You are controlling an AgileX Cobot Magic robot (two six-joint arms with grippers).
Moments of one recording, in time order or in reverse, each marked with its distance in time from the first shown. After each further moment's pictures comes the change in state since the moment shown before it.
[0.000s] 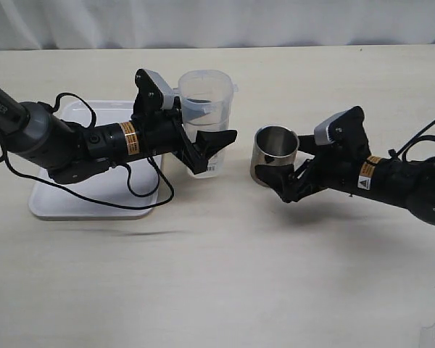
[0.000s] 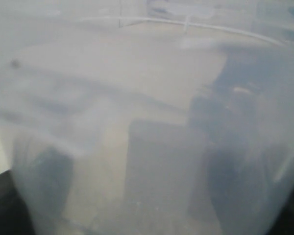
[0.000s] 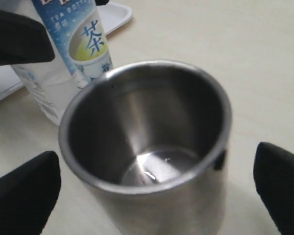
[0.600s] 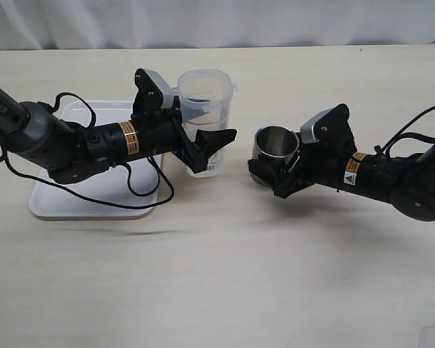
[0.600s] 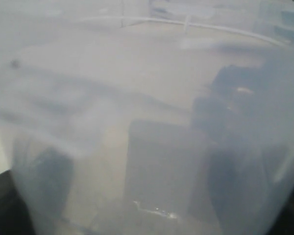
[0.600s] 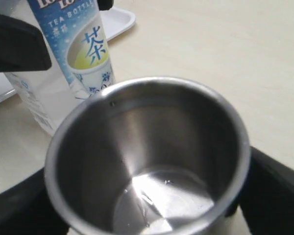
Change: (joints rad) left arm 0.000 0.000 0.000 -0.010 0.002 0.000; right arm 0.040 0.040 -0.055 0.038 -0.004 -0.027
